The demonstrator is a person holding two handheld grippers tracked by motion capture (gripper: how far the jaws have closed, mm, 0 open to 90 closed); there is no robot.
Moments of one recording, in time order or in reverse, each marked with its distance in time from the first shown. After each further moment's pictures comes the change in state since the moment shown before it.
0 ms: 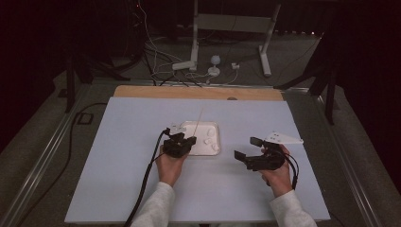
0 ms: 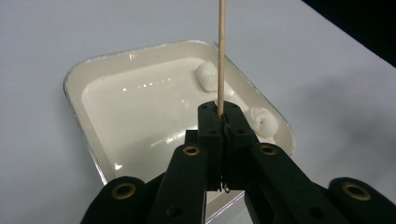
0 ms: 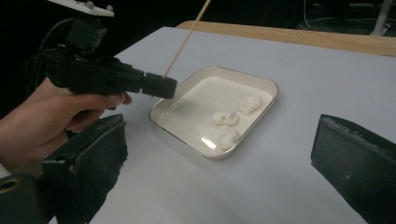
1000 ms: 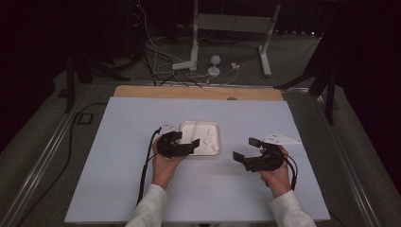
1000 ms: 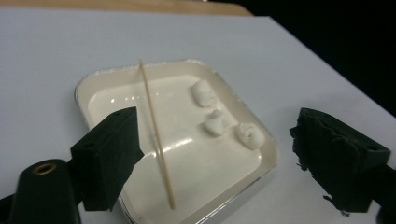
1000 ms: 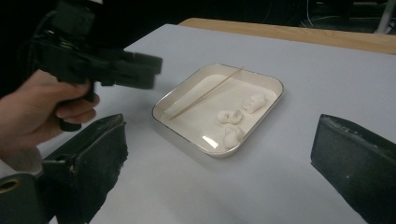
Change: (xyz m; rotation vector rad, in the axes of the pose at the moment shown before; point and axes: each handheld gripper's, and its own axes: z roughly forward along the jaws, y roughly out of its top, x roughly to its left) left arm 0.006 0.004 -0.027 -0.099 -0.065 -0.005; right arm 0.003 -0.002 0.002 0.009 0.006 -0.008
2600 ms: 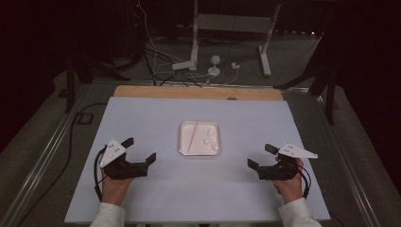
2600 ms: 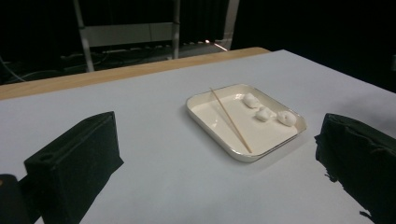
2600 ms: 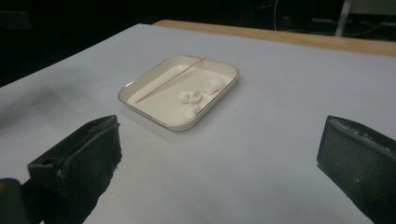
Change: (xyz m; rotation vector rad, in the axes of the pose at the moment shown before) left arm 0.041 -0.042 -0.137 -0.220 0.133 0.174; right arm -0.019 -0.034 -0.034 -0.054 -0.107 -0.036
